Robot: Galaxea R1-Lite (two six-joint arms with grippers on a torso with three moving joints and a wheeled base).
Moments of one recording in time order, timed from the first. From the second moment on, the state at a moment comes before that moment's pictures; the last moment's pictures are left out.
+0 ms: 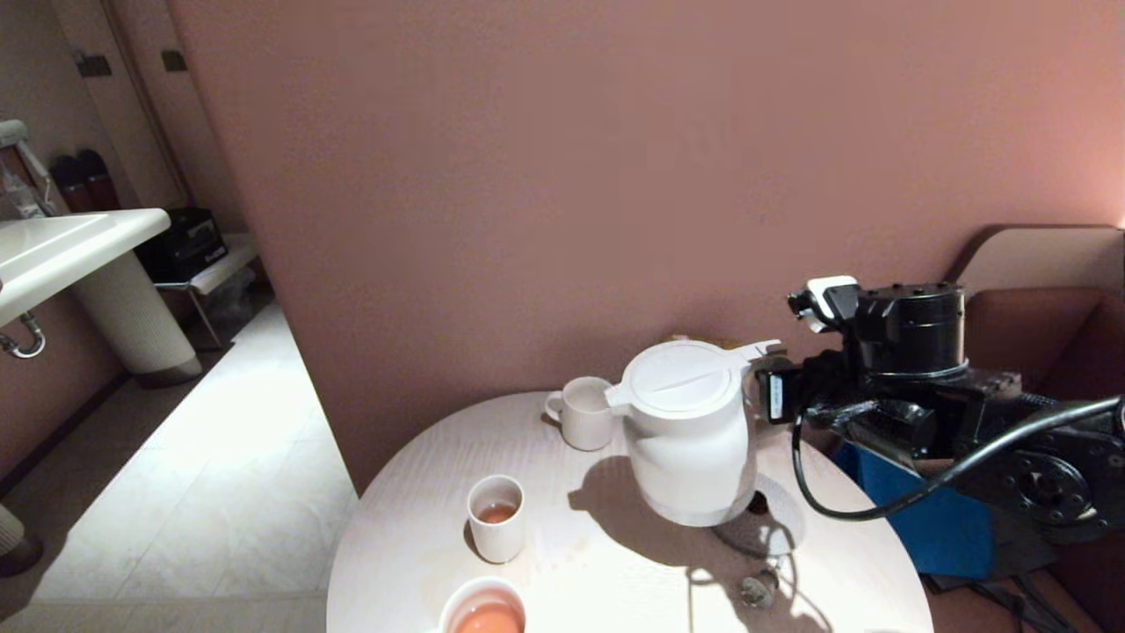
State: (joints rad) left arm 0.00 0.00 -0.01 0.02 0.00 -0.01; right arm 0.38 1.74 -0.81 -0.55 -0.33 0.06
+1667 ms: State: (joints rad) left arm 0.00 0.00 -0.01 0.02 0.00 -0.01; right arm 0.69 1.99 -0.96 -0.53 -0.52 0.07
